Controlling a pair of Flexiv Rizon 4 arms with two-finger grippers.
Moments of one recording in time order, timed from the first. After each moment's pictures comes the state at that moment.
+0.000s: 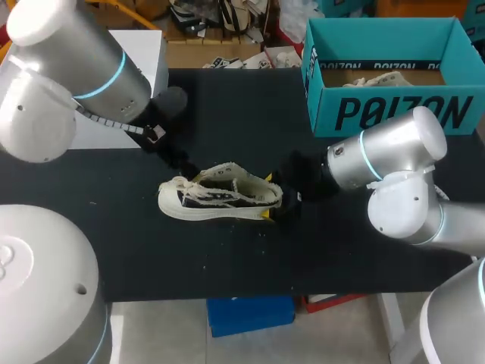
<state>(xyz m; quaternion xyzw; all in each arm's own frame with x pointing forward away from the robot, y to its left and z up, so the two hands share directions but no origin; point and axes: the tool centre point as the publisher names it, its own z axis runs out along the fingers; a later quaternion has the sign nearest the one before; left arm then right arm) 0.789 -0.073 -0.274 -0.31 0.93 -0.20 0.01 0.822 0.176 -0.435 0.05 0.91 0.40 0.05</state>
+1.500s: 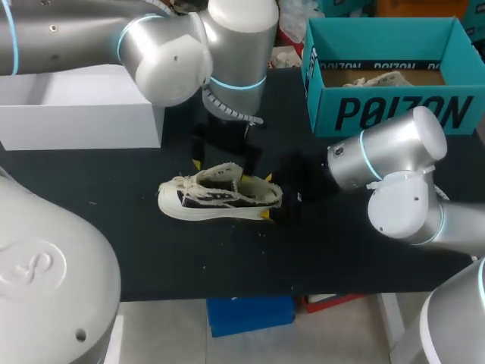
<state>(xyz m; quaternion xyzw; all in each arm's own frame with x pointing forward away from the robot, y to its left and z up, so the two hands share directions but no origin) 0.819 -0.133 -0.333 -0.60 0.80 0.05 0.06 0.822 0.176 -0.435 0.05 0.91 0.40 0.05</state>
